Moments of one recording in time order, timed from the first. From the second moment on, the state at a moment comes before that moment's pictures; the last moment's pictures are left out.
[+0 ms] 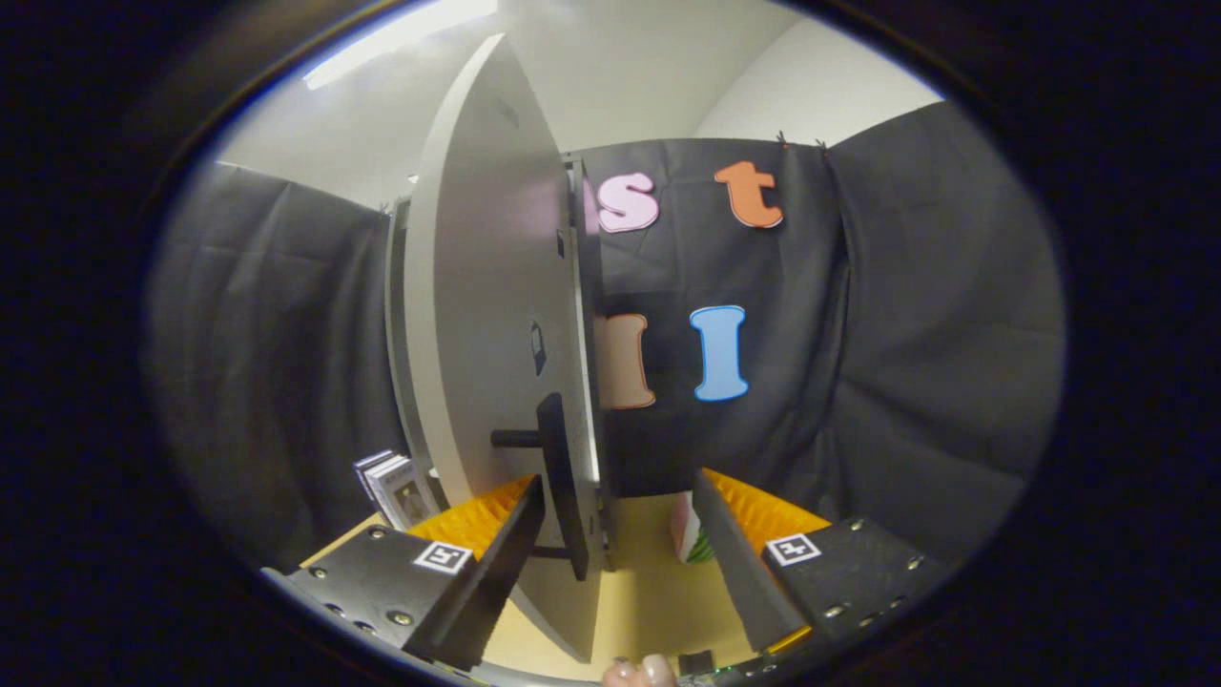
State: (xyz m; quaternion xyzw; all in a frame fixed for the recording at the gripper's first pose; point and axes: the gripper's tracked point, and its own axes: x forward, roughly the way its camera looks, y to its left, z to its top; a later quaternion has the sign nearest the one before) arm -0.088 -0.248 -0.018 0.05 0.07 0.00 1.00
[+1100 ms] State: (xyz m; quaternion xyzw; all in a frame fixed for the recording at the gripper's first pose) arm -0.001 -0.031 -0.031 0.05 0.05 0.02 1.00
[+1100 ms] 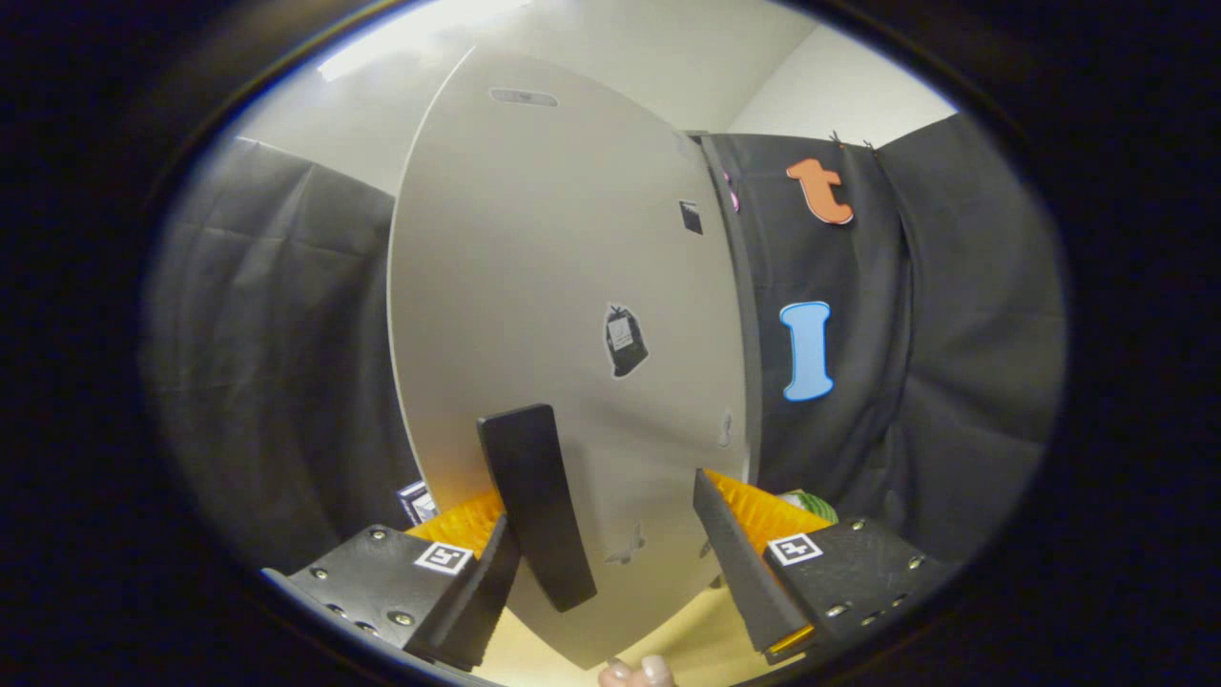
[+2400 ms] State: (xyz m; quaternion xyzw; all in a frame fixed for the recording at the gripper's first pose) arm 0.143 0.089 -0.045 0.02 0.03 0.04 1.00
